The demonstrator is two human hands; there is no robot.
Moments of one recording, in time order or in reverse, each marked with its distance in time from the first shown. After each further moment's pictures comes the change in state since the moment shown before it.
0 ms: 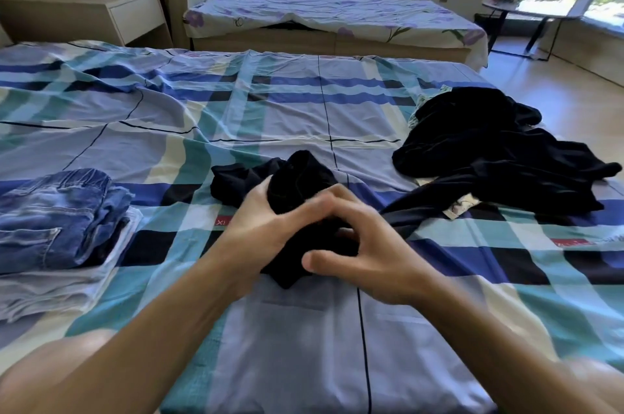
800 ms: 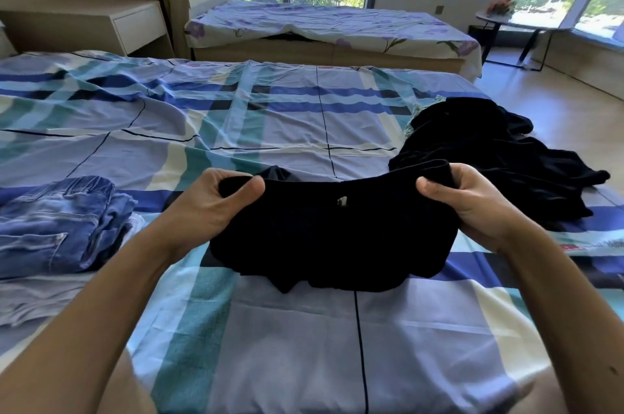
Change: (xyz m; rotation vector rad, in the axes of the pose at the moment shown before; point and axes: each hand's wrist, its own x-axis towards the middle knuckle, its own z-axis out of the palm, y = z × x) left_hand 0.012 0.016 -0.069 0.296 -0.131 0.178; right_hand -0.015 0.032 -0.125 0.371 0.246 0.213
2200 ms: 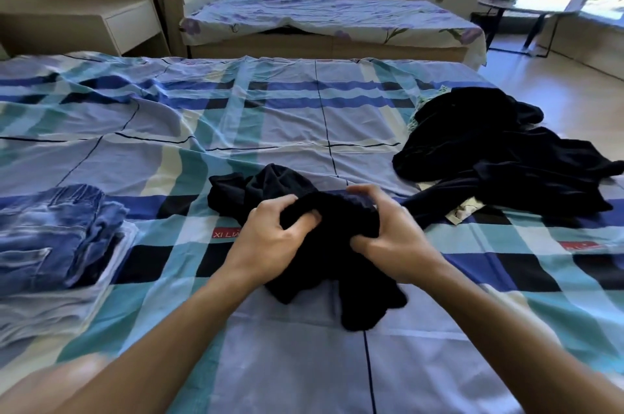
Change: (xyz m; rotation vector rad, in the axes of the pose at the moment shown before) left_hand 0.028 -0.033 0.068 0.255 0.162 -0.021; right_hand 0.012 0.044 0.085 -0.587 0.087 -0.044
